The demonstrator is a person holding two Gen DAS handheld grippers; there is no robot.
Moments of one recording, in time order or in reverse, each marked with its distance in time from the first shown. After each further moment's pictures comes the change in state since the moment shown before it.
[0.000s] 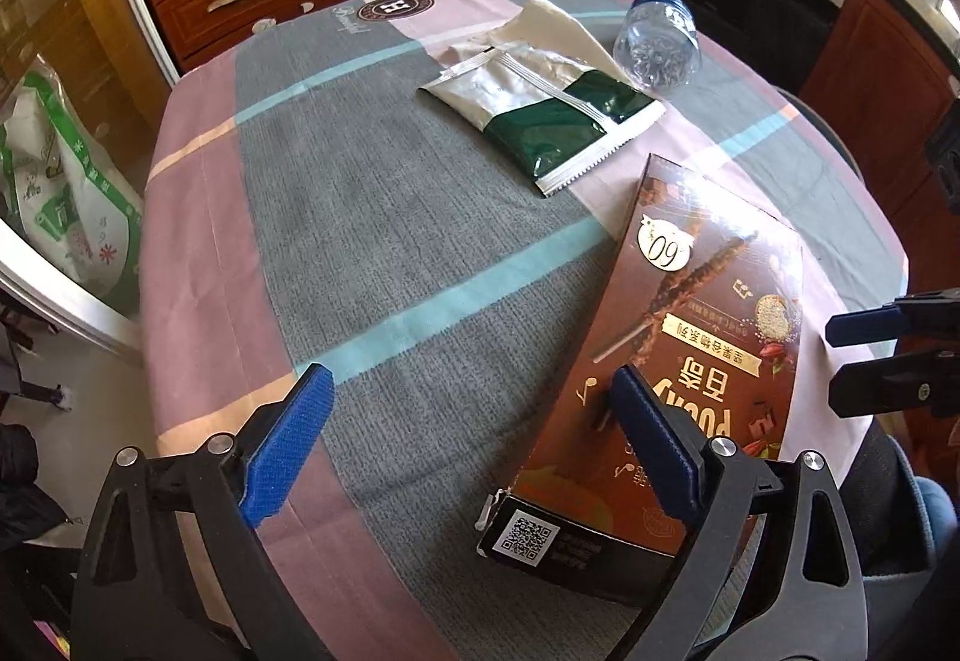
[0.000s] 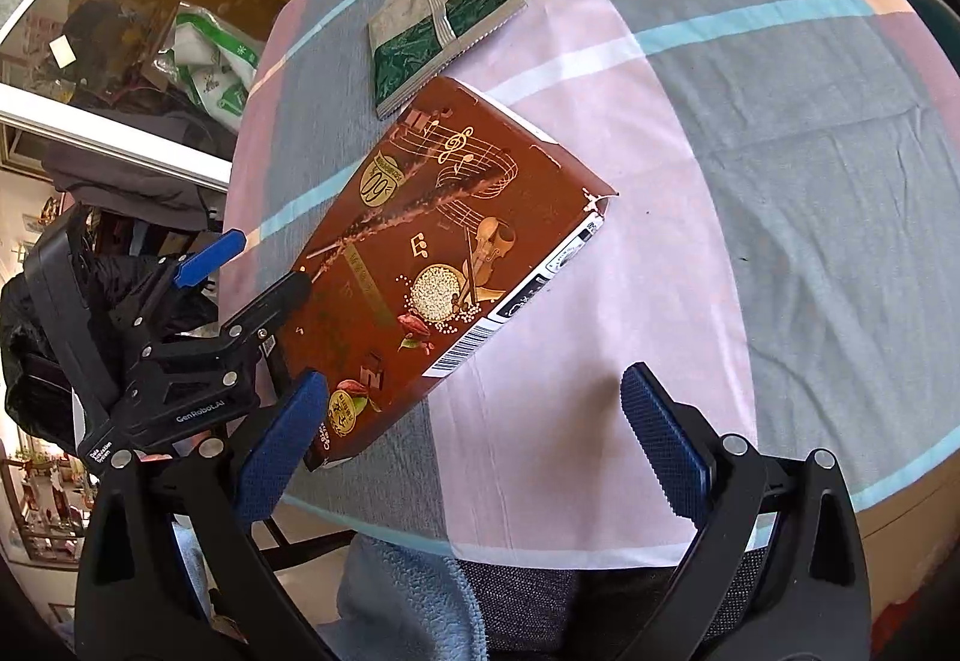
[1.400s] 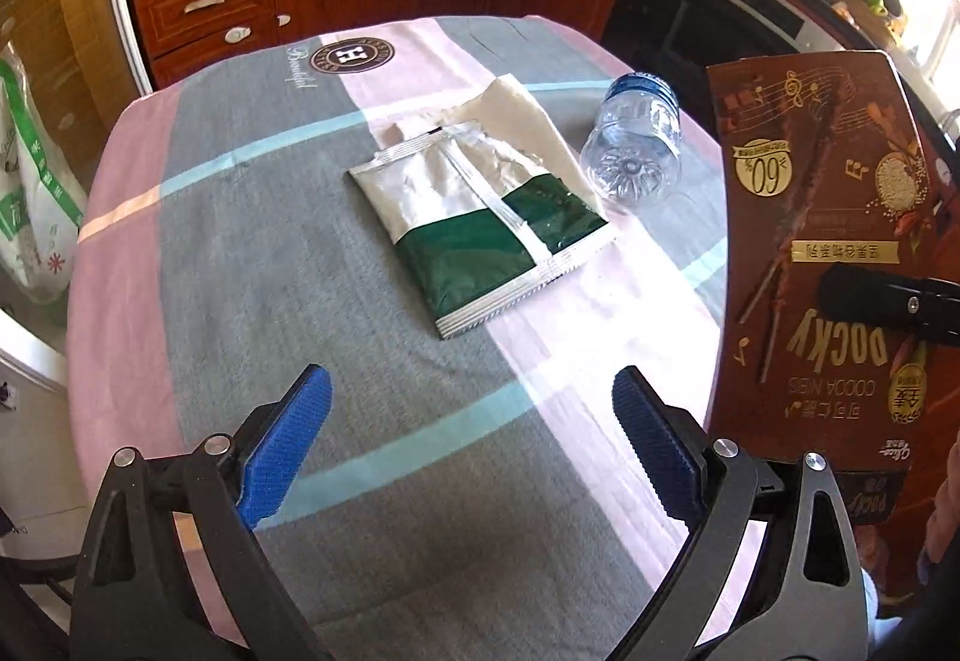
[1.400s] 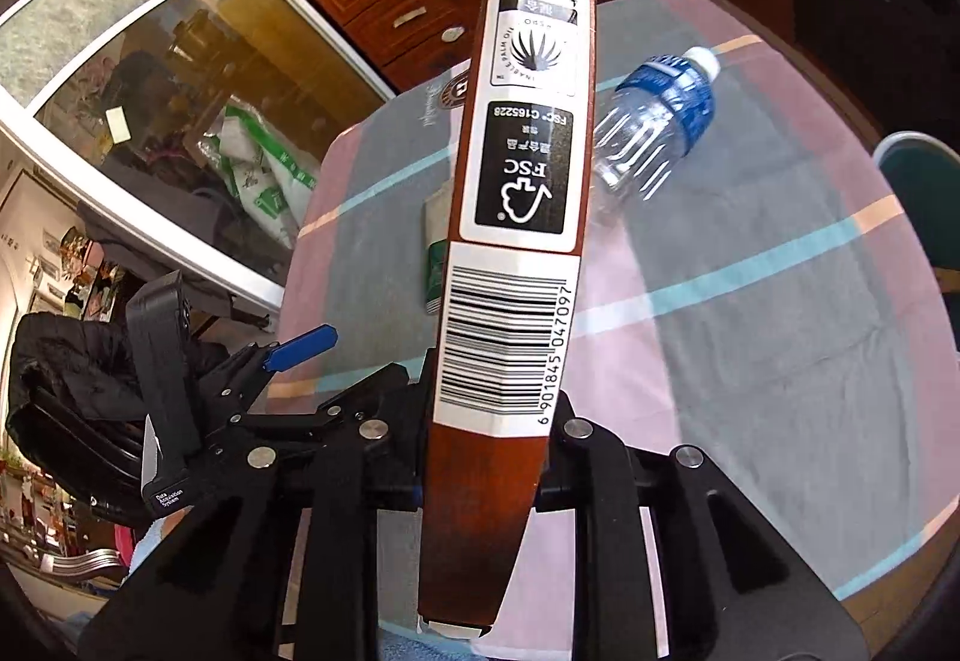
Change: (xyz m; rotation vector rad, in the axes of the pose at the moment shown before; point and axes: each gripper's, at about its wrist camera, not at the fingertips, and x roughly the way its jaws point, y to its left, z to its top) left arm 0.019 -0.026 0.067 -0.066 -0.060 -0.118; right arm -0.076 0.000 0.058 -0.059 -0.311 0.026
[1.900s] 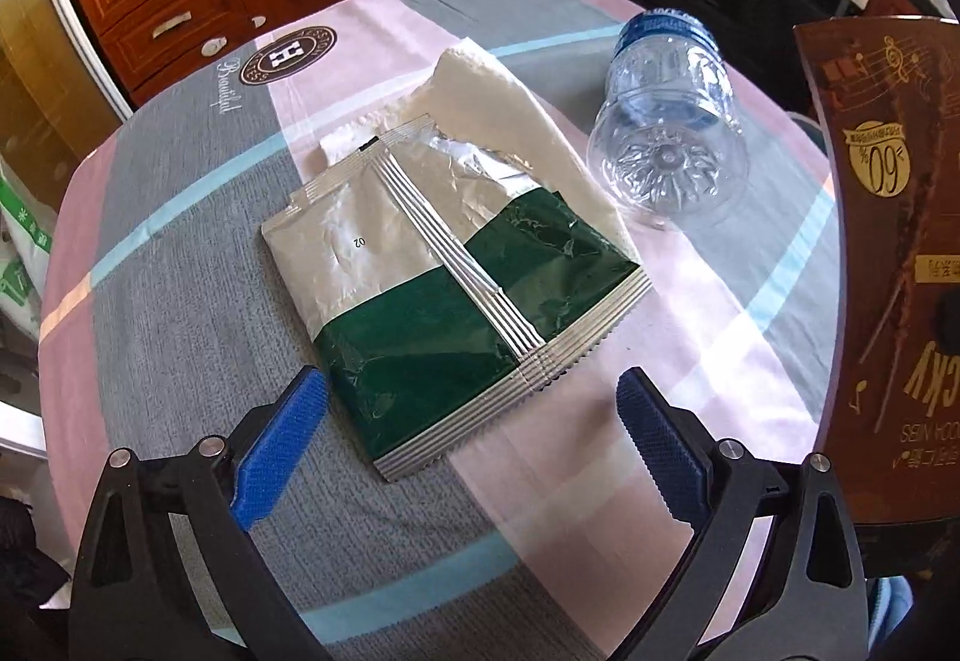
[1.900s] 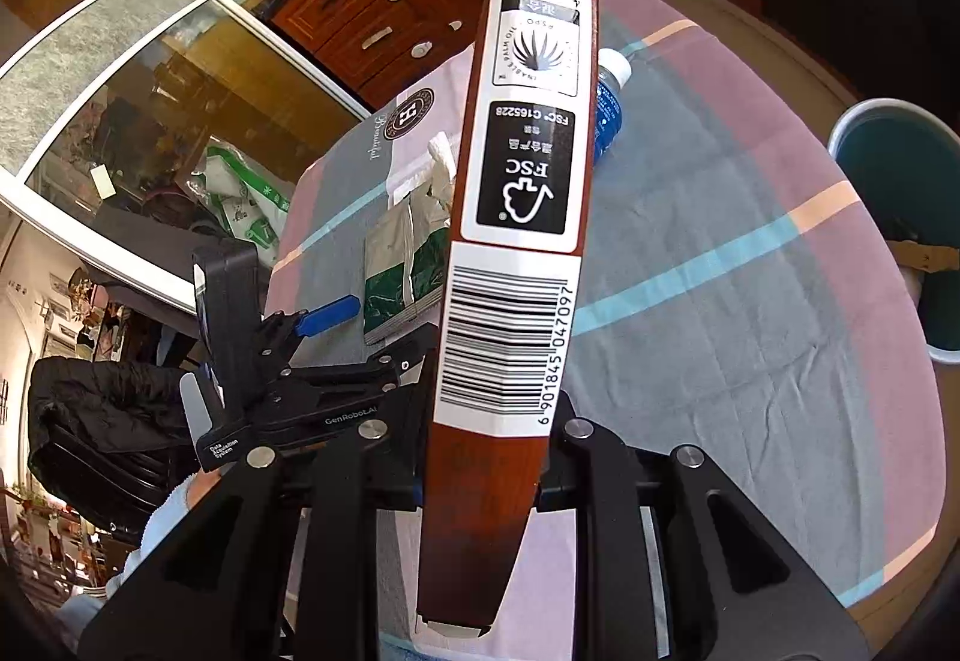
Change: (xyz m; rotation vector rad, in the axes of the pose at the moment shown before) left arm 0.073 -0.027 0.037 0.117 0.100 0.104; right arm -0.002 -0.055 0.015 0.074 0.001 0.042
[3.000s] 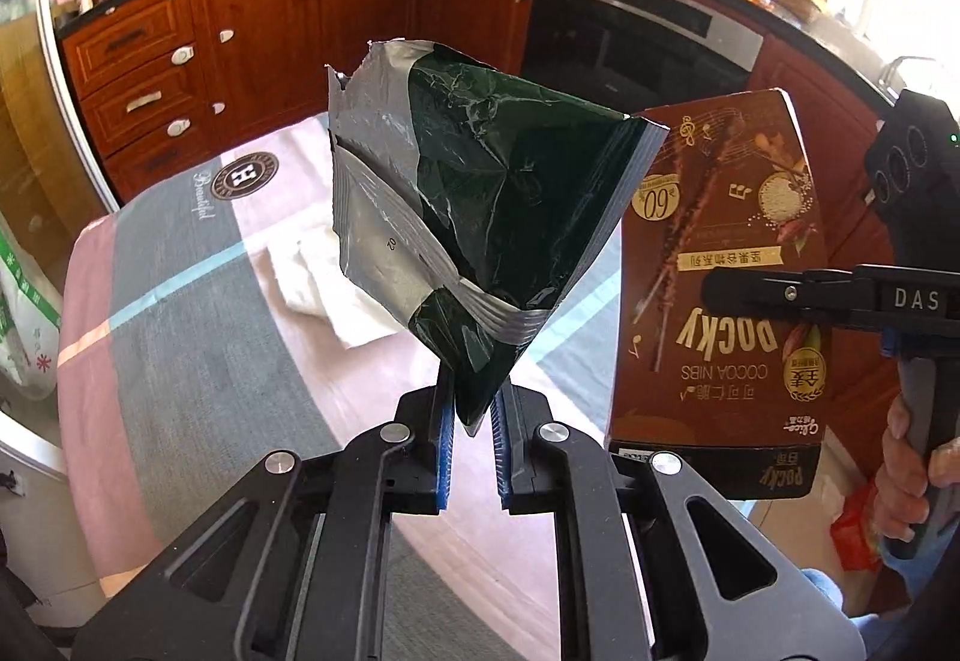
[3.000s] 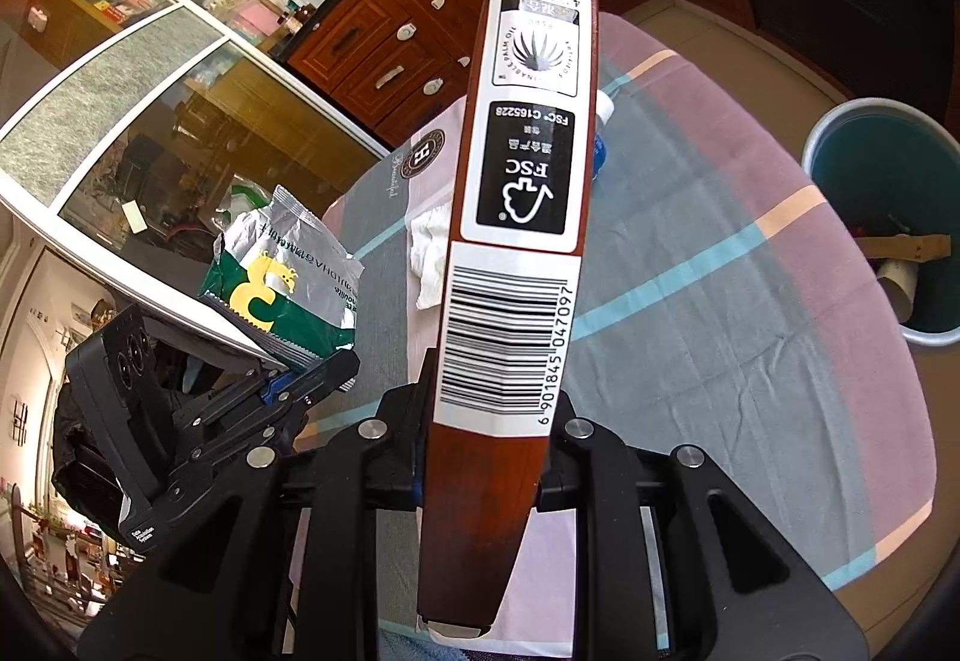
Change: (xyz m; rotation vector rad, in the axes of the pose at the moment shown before) left arm -0.120 -0.056 -0.008 0.042 -0.230 -0.153; right arm -0.056 -0.025 -0.011 0.040 -0.116 0.054
